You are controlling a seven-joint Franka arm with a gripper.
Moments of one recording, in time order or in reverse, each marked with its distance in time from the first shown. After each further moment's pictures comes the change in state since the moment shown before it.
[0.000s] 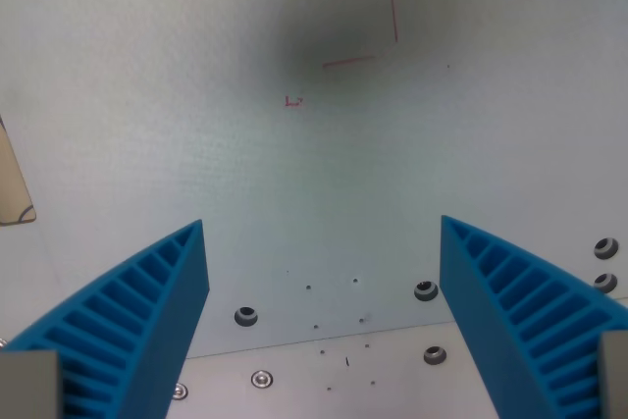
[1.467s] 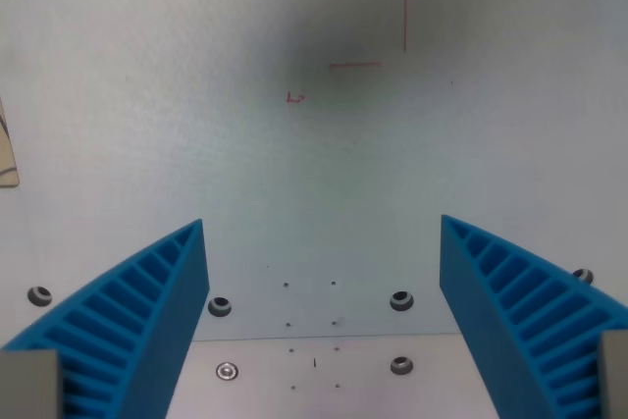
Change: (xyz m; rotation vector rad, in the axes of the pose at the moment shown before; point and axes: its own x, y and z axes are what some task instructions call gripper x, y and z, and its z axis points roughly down) arm 0.000 -0.001 0.000 0.000 0.000 -0.133
